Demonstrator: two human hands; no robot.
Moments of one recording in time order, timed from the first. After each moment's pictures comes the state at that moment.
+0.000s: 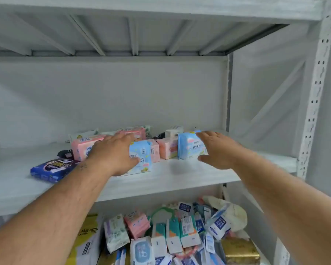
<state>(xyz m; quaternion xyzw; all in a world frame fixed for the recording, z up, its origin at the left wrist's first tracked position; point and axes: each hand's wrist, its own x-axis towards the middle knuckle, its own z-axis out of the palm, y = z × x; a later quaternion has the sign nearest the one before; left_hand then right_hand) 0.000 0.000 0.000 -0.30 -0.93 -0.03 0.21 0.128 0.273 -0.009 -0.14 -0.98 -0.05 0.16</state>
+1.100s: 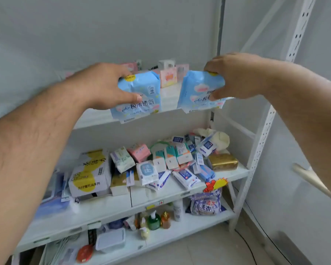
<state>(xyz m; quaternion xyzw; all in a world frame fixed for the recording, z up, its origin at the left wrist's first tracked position) 0.086 -0.080 -0.008 -0.42 -0.89 -0.12 0.13 0.251 0.176 -0.012 -0.12 -0.97 -0.12 0.15</state>
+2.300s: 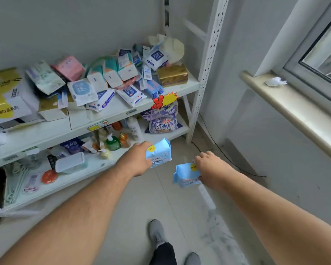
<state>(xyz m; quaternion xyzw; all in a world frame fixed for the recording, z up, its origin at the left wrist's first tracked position) 0.289 0.021 -0.453 -0.39 -0.88 -0.10 -0.25 0.497 0.180 -0.464 -0.20 -0.96 0.07 -0.20</state>
